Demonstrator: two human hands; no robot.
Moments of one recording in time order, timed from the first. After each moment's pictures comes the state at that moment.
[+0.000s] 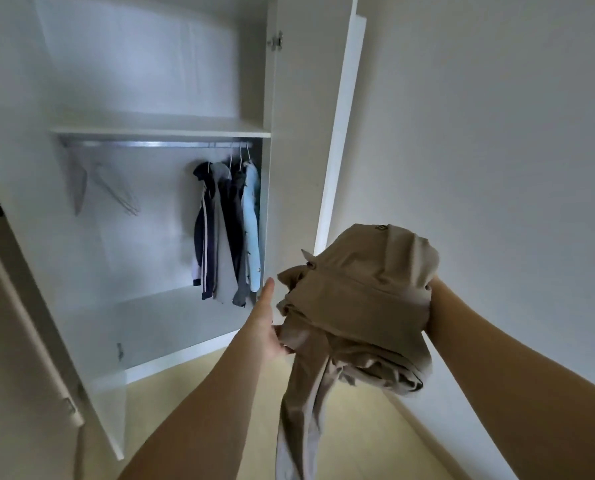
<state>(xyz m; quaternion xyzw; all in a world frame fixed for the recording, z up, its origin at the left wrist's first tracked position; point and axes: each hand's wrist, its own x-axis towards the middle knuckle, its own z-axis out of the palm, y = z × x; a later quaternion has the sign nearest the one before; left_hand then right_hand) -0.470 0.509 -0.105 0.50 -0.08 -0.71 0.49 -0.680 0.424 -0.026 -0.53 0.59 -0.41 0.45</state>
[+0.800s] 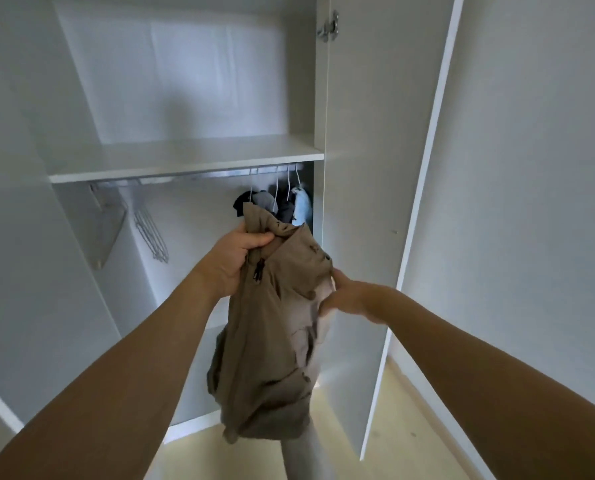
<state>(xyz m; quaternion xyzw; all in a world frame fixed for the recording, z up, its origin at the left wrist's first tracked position) -0.271 0.218 0.013 0.47 -0.39 -0.47 0.64 -0.457 0.135 -0.032 -0.76 0.44 -0.05 0.47</state>
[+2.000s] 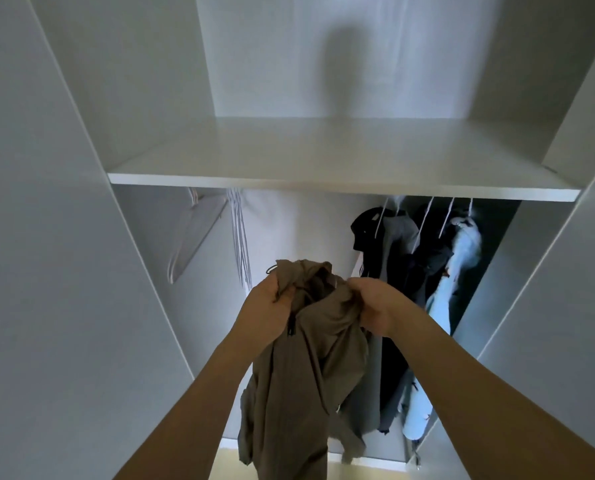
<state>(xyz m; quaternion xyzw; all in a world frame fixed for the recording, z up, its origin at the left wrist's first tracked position) 0.007 0.019 -0.091 0.79 -0.34 -0.12 0.50 -0.091 -0.142 -0.078 -0.53 0.38 -0.07 0.75</state>
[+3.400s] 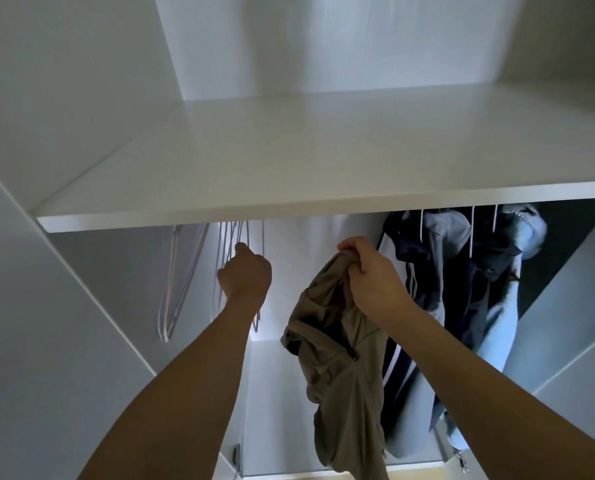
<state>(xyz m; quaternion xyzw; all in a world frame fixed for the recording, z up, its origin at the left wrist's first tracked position) 0.274 -0.075 -0.146 0.94 -0.22 0.04 0.24 0.078 -0.142 -0.089 -0.82 0.30 -0.27 0.40</state>
